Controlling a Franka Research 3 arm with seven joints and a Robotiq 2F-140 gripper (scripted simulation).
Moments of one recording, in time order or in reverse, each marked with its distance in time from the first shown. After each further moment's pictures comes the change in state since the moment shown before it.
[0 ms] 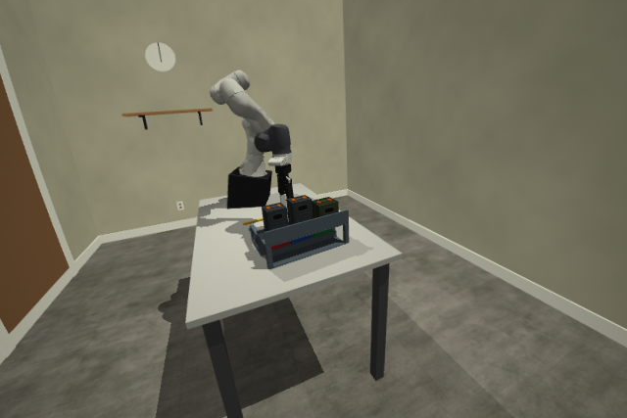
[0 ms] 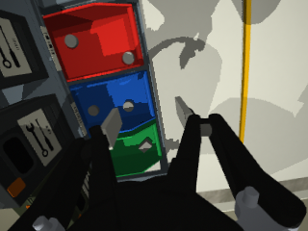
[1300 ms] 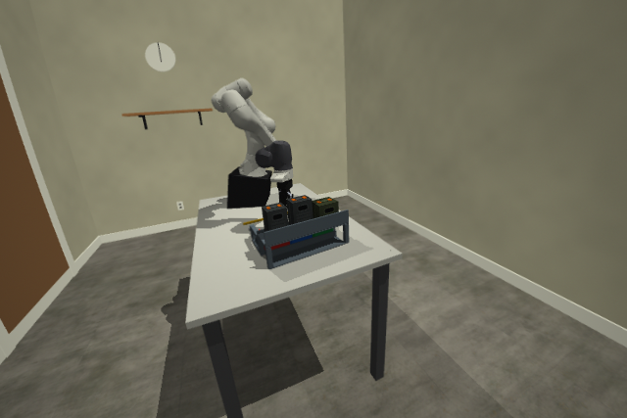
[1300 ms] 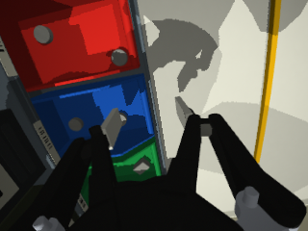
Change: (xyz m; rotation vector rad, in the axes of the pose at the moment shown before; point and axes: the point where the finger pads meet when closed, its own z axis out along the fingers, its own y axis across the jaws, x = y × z) arm -0.001 0.004 0.075 -0.005 -0.001 -0.012
